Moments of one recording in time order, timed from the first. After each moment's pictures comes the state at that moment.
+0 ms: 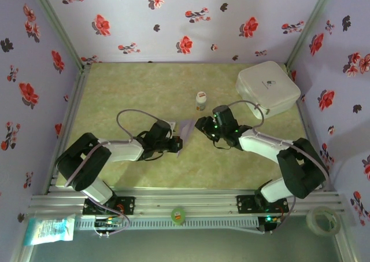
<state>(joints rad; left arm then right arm) -0.78 1.59 0.63 0.21 0.22 -0.65 0.60 1.46 0.72 0.02 -0.23 1.13</state>
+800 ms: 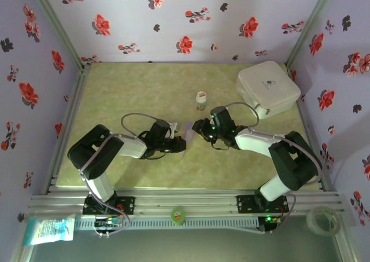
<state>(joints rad) -0.74 1.74 0.63 0.40 0.44 -0.73 0.60 1.54 0.71 0.10 -0.32 1.13</state>
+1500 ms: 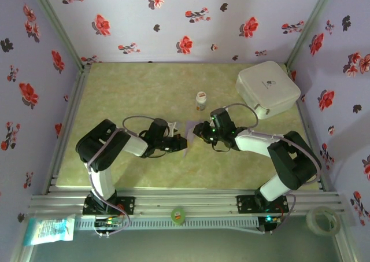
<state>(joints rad) -0.70 1.85 0.63 0.55 0.60 -0.86 0.60 1.55 0.69 0.10 -0.34 1.07</state>
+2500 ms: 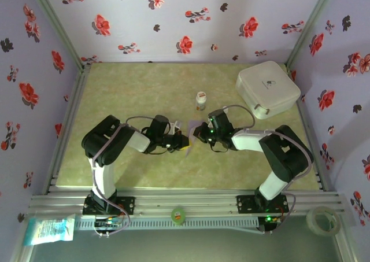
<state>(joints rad) -0.67 1.93 0.70 0.55 0.74 -1.01 0.60 1.65 0.68 0.21 -0.37 1.08</state>
